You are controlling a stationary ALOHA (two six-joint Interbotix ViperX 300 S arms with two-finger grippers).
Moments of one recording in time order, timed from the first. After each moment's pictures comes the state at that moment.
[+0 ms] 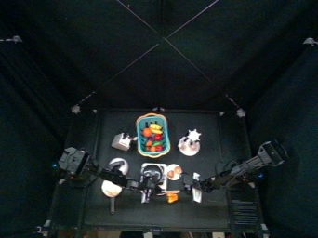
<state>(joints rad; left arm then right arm) -0.34 0.28 0.66 -0.16 -0.68 -0.04 0.41 -0.28 0.94 -0.60 0.27 1.17</state>
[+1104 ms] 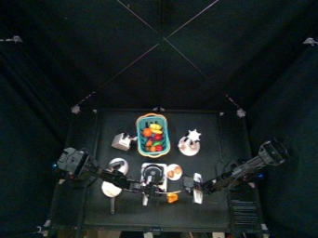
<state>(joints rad) -0.38 0.28 0.58 -0.31 -0.54 0.28 0.48 -0.31 0.90 -0.64 0.40 1.17</state>
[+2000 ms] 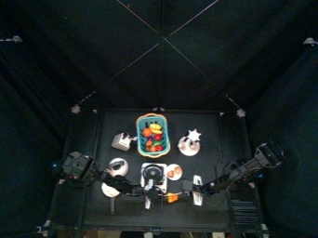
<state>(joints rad) -0.41 0.33 0.54 -0.50 -0.49 0.40 0.49 -0.24 0.90 -0.63 0.40 1.17</state>
